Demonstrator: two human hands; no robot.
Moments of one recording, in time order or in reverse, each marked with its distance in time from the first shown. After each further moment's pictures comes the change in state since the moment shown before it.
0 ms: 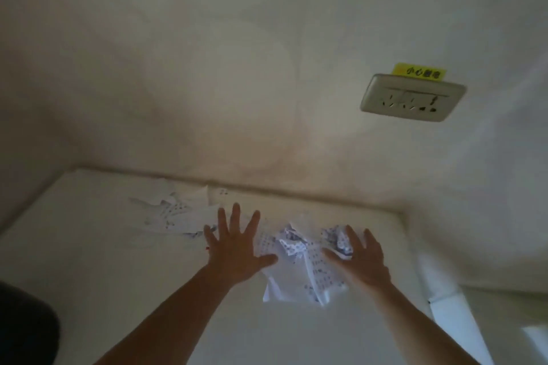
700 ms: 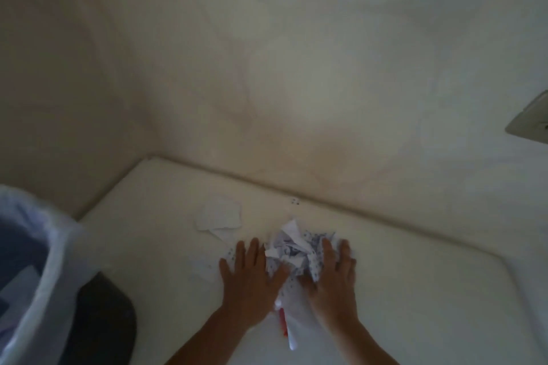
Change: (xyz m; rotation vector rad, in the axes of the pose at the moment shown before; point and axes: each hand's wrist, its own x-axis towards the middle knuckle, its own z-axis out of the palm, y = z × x) left_hand -0.025 -0.113 0.028 -0.106 -0.106 -0.163; right_hand -0.027 -0.150 0.165 -0.073 0.206 -0.434
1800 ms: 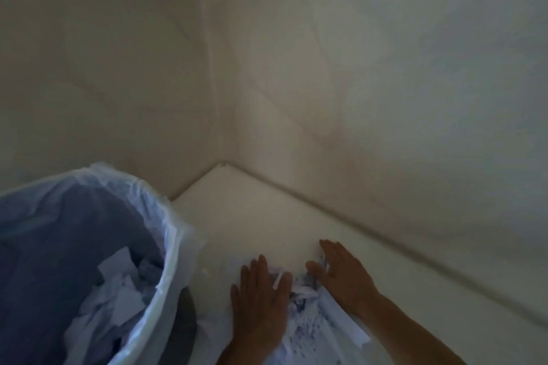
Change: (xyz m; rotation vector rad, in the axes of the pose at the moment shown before) left_hand -0.020 -0.067 -0.022 -0.330 0.067 -0.288; right_hand 0.084 -0.091 0.025 -0.115 -0.425 -0.380
